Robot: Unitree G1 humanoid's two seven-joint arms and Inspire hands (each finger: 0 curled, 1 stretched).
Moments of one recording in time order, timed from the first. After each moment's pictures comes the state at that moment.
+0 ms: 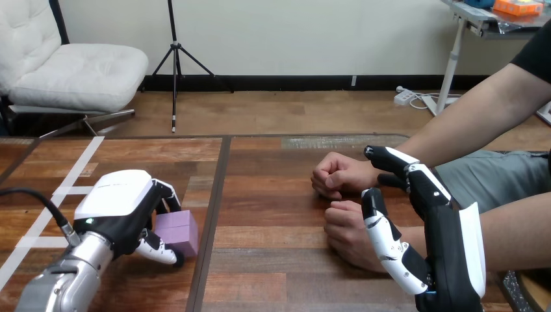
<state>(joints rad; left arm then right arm) -0.15 0.62 -0.23 0.31 0.71 -0.14 0.03 0.36 -0.05 0.11 -0.10 -0.39 -0.65 -0.30</state>
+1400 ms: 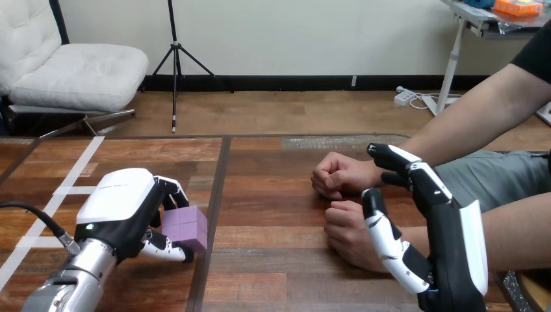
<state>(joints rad) -0.11 0.61 -0.22 0.27 0.68 -0.19 0.10 0.35 -0.07 0.08 -0.10 -0.41 -0.63 -0.27</state>
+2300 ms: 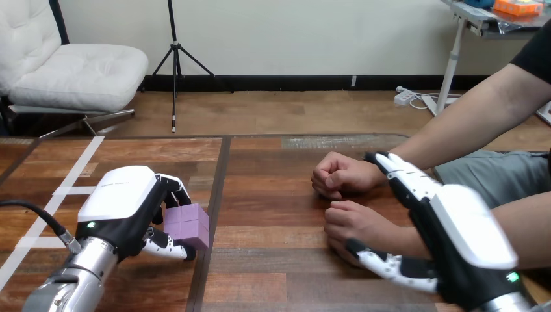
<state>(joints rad) -0.11 0.61 -0.22 0.26 0.68 -0.19 0.10 0.35 -0.33 -0.05 -0.41 -0.70 -0.26 0.08</state>
